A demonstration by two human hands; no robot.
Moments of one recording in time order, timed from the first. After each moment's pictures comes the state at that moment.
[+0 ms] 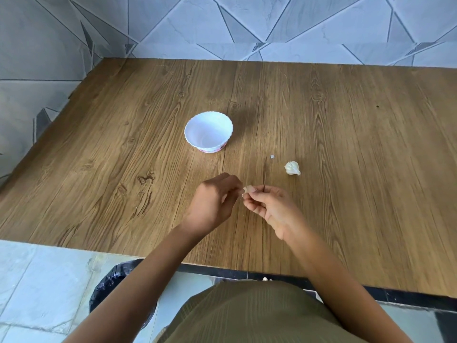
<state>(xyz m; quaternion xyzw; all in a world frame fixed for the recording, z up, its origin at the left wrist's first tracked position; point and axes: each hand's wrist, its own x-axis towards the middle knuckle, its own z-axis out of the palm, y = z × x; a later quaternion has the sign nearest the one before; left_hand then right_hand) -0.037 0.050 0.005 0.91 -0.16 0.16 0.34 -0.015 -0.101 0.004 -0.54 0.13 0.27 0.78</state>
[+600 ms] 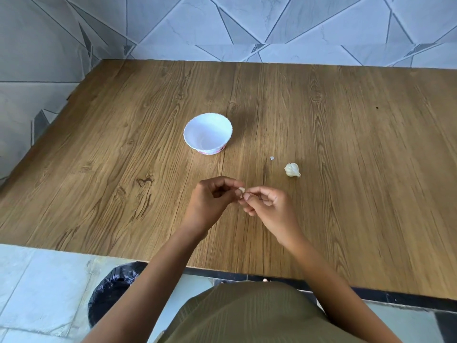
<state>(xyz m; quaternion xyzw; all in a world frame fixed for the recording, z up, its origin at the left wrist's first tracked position) -0.041 0.046 0.012 0.75 0.08 -0.02 0.66 -0.024 -0.103 -0.004 -0.73 -0.05 0.13 0.67</state>
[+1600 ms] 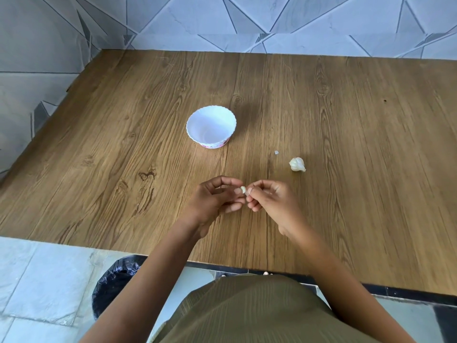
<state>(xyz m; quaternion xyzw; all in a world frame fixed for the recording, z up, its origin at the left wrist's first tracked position) -0.044 0.054 0.009 0.59 0.18 -0.14 0.78 -0.015 -0.099 -0.005 -0.69 -0.01 0.19 0.70</state>
